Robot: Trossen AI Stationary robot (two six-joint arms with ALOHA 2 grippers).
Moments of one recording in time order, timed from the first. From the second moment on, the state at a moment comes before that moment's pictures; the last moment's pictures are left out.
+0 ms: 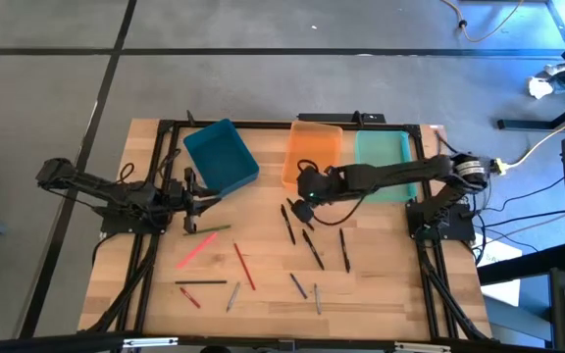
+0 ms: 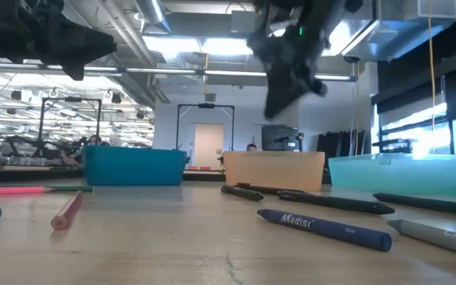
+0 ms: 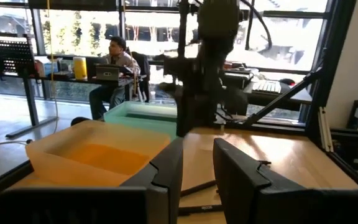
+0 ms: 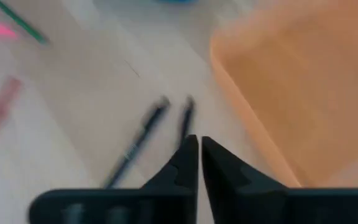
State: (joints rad) left arm -0.26 0.33 0.06 0.34 -0.45 -0.05; right arm 0.01 1.72 1.27 -0.66 0.25 0.65
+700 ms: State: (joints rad) left arm -0.30 0.33 0.06 0.33 -0.50 -0.05; right arm 0.06 2.09 1.40 -0.65 0.19 0.70
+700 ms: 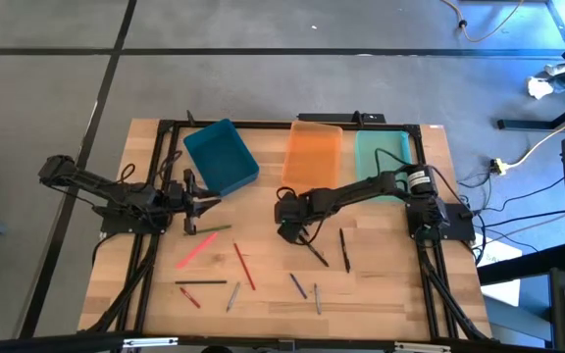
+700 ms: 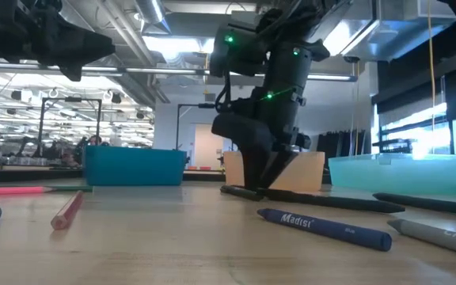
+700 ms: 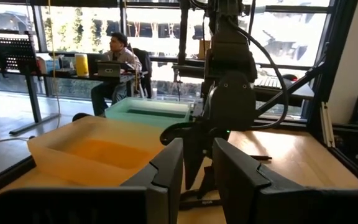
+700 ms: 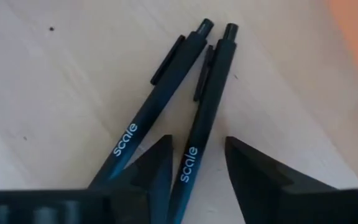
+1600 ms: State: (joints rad) left arm -0.30 0.33 0.06 0.32 -0.52 -0.07; right arm 0.01 2.10 1.70 -0.66 0.19 0.47
